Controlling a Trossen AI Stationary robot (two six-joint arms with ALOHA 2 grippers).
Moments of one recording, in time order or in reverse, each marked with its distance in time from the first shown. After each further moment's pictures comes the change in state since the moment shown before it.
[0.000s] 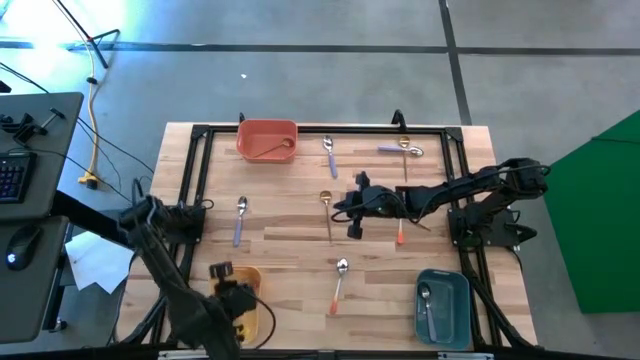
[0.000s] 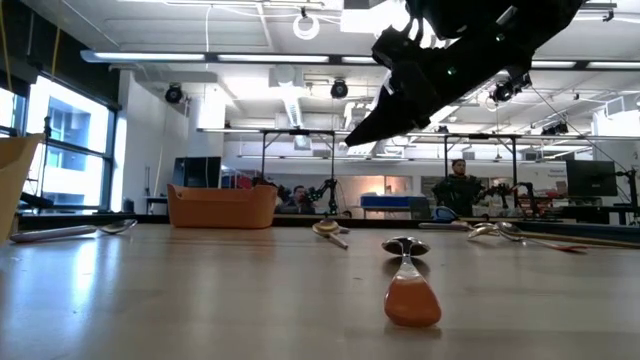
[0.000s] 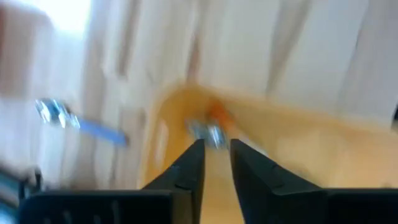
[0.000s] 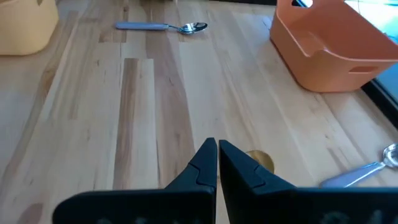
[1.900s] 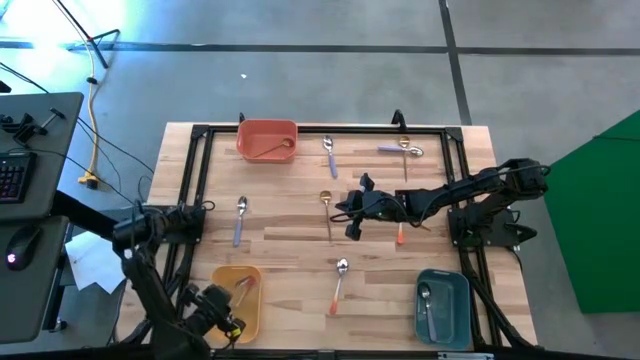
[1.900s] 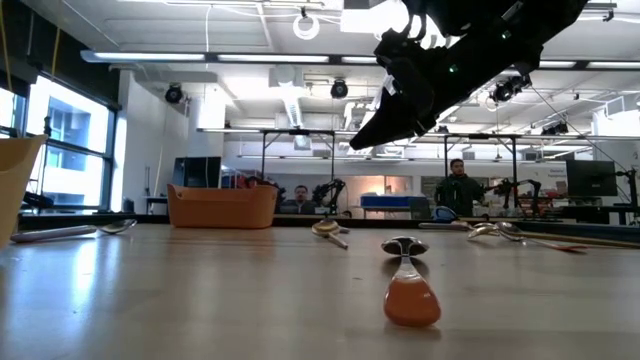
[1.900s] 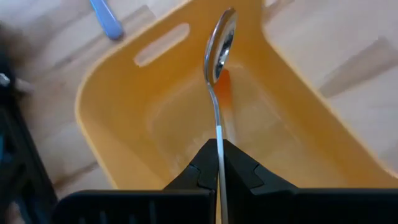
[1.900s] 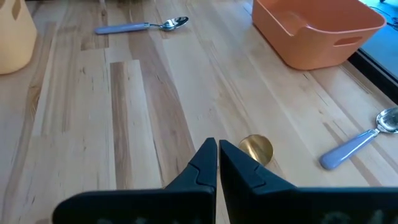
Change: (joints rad) left arm -0.194 0.139 -0.140 0.021 -0.017 -1.010; right arm 0.037 0.000 0.000 -0.032 0.100 0.159
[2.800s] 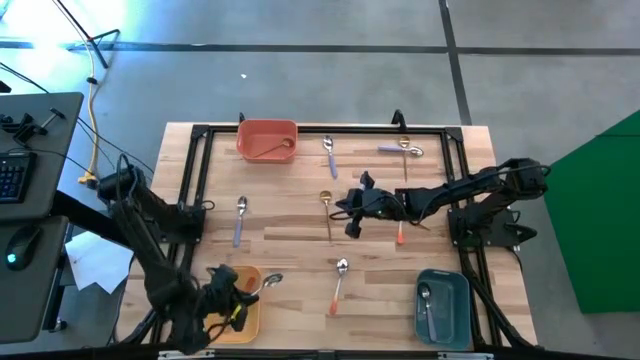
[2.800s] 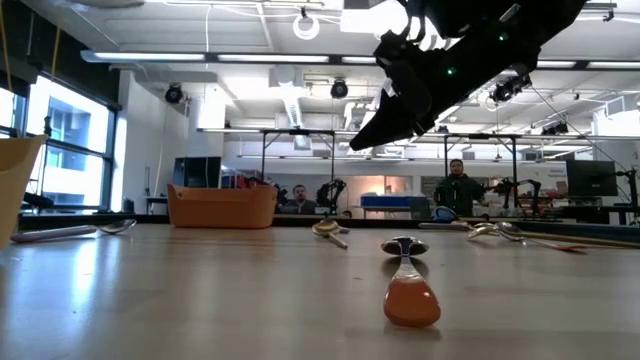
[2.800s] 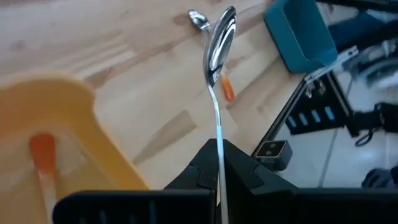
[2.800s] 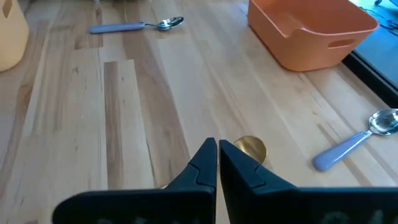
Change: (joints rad) left arm 0.049 -0.428 -0.421 0.794 -0.396 0.201; right arm -0.018 0.000 0.000 0.002 0.002 -0.018
